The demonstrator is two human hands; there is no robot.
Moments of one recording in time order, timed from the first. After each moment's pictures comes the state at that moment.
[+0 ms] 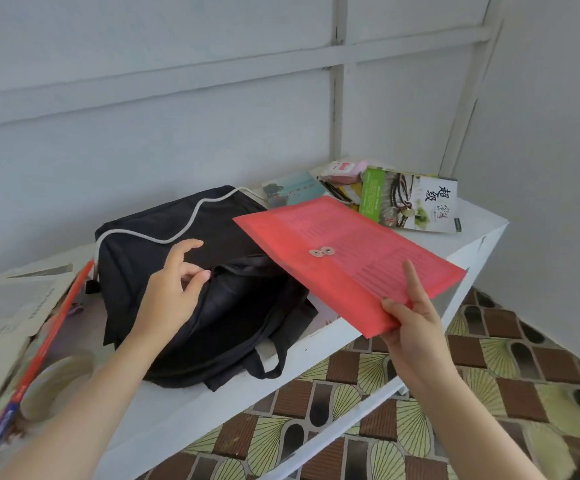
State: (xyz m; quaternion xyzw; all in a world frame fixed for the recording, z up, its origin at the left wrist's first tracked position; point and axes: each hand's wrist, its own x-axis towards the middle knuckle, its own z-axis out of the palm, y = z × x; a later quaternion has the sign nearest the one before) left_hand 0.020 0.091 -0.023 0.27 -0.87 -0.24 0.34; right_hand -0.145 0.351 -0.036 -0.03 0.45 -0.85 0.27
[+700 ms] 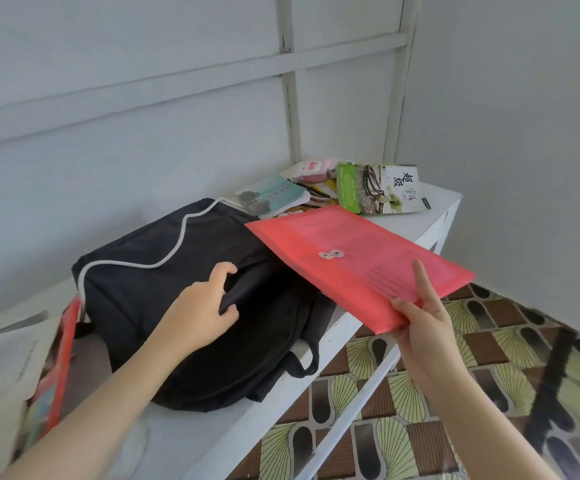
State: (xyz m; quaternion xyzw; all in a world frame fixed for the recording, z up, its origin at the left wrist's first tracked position) left_hand 0.018 0.055 -0.018 0.14 -0.98 -0.13 0.10; right_hand -0.078 0.330 -0.035 0.04 0.46 -0.87 0.14
